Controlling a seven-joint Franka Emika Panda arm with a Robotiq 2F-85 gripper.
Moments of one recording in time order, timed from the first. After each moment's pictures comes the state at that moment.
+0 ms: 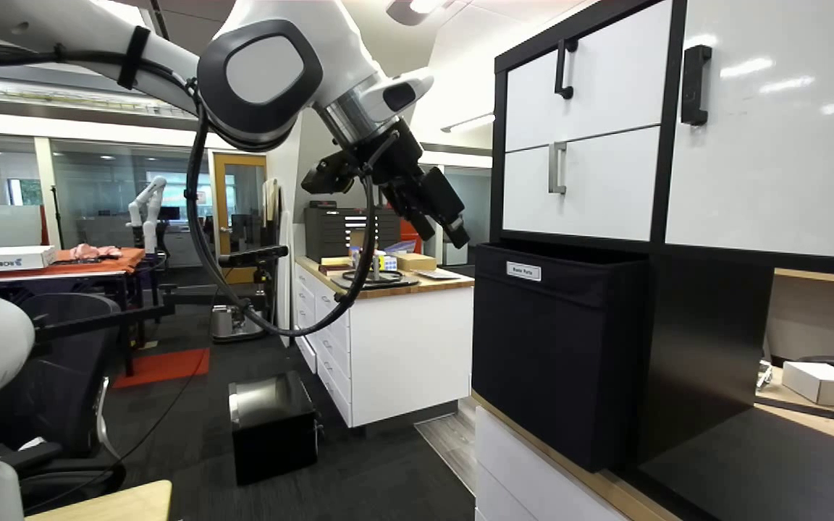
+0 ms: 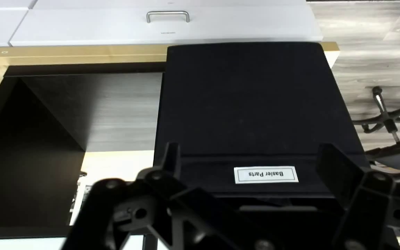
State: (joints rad) arm -0.04 -0.61 -0.03 -2.51 0.01 2.58 -0.02
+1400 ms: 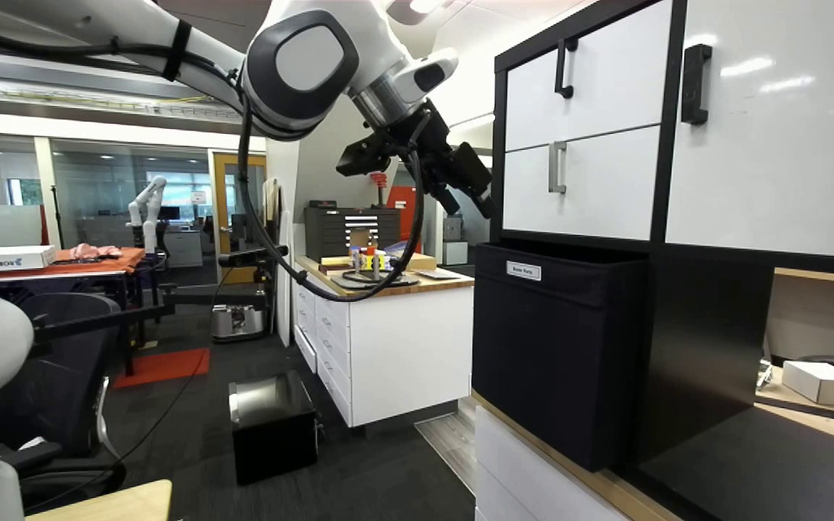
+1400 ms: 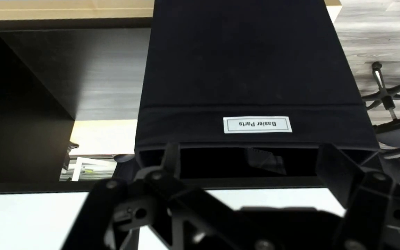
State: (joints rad) arm -0.03 -0.48 -0.01 -2.36 0.01 2.62 0.00
